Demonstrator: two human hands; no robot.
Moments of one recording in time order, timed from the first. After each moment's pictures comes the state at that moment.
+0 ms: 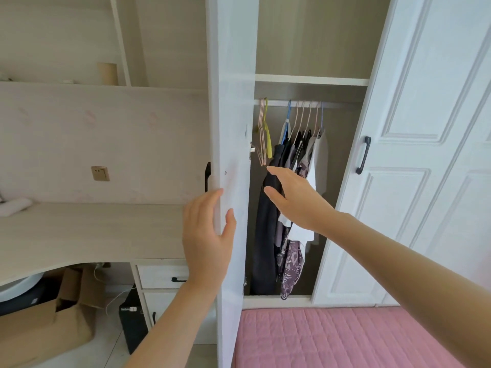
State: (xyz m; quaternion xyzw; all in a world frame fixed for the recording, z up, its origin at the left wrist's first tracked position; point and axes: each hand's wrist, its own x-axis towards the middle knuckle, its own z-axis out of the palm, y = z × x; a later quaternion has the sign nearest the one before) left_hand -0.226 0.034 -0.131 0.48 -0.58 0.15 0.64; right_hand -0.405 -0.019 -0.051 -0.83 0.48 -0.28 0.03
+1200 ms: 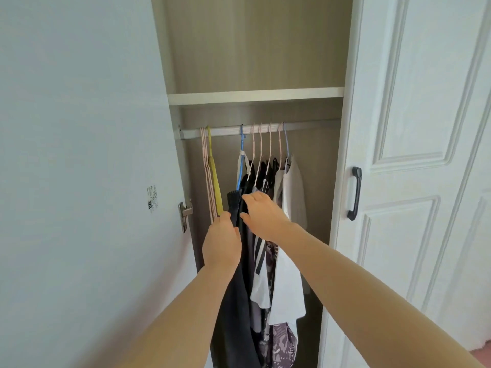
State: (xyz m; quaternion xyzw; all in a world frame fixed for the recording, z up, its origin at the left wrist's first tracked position) left_hand -0.349 -0.314 -0.114 0.63 -0.67 -0.03 0.39; right_hand -0.465 -0.345 -0.077 -0.79 0.57 -0.22 -0.05
